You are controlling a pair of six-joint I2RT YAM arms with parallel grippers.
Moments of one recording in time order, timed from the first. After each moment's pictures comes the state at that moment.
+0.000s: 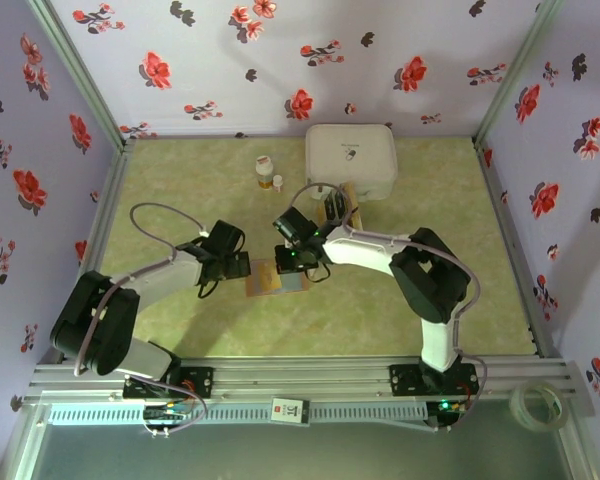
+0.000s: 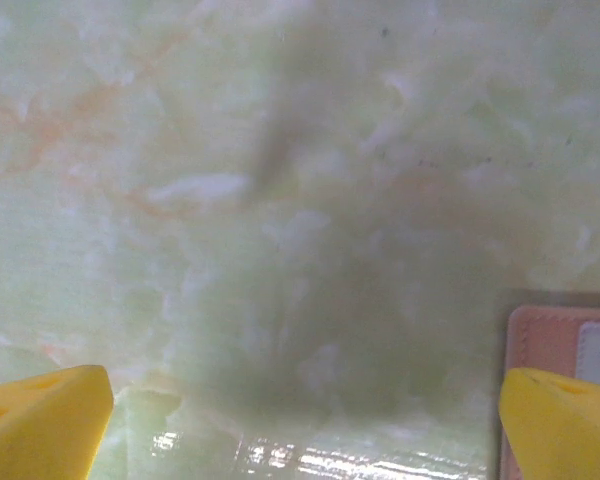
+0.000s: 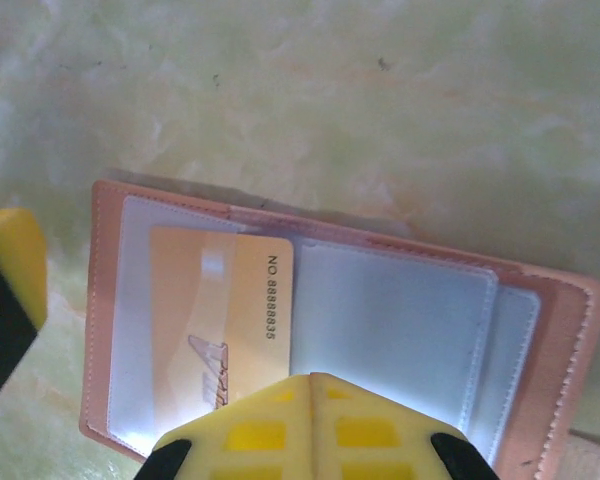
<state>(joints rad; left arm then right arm) -0.55 1.45 0.71 -0.44 -0.28 -0.60 0.88 1.91 1.26 -0.44 -0.13 0.64</state>
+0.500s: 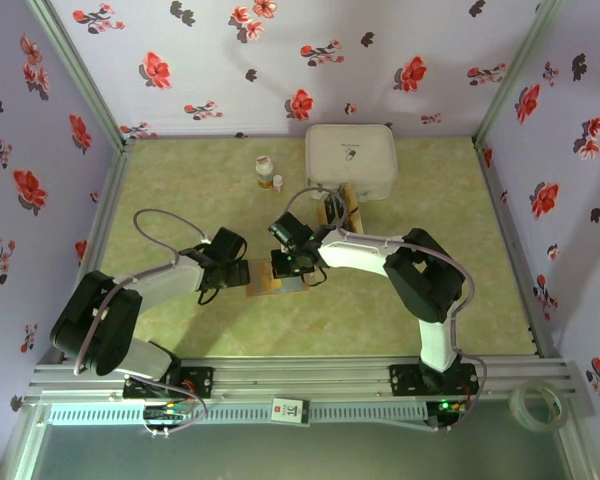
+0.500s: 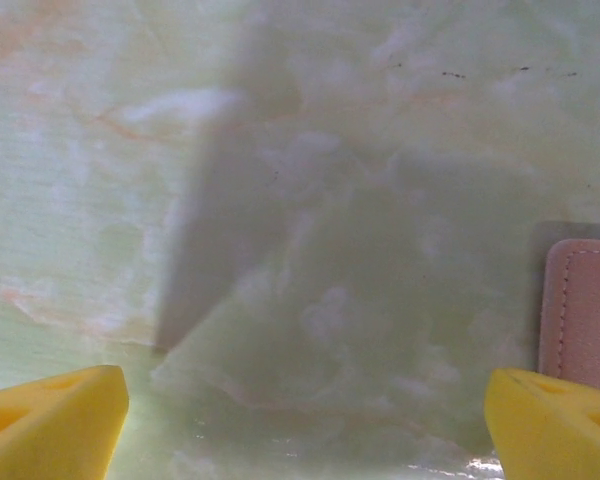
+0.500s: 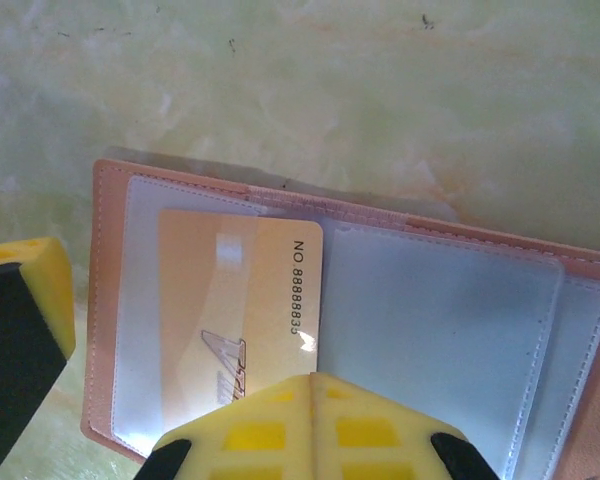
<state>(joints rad) -0.57 1.45 0.67 -0.43 -0.27 -0.63 0.90 1.93 1.26 -0.42 -0.13 0.66</state>
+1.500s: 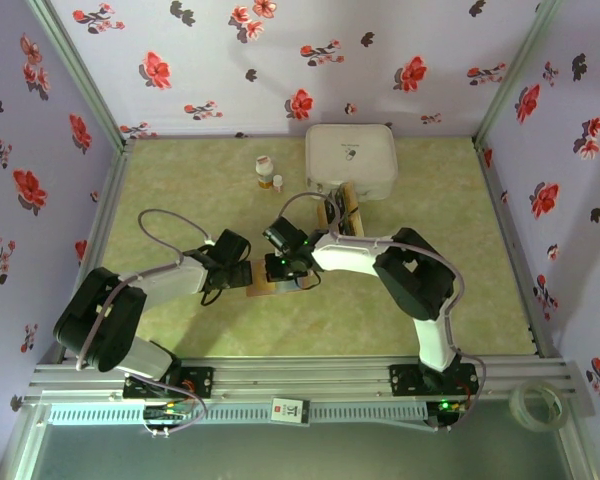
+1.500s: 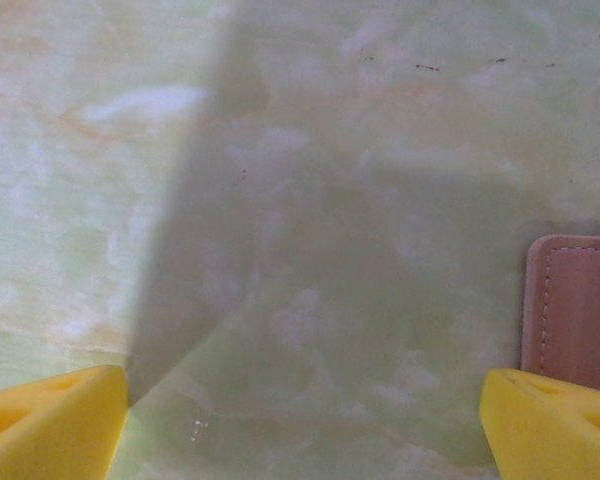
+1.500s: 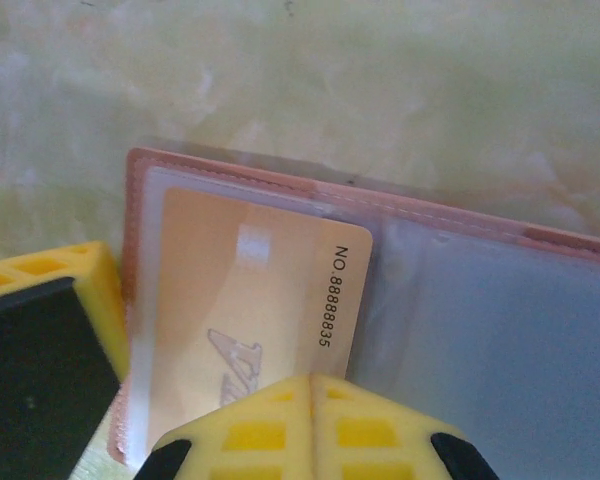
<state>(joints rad) -0.60 1.47 0.66 -0.40 -0.28 -0.64 0.93 1.99 1.28 -0.35 -0.18 0.70</state>
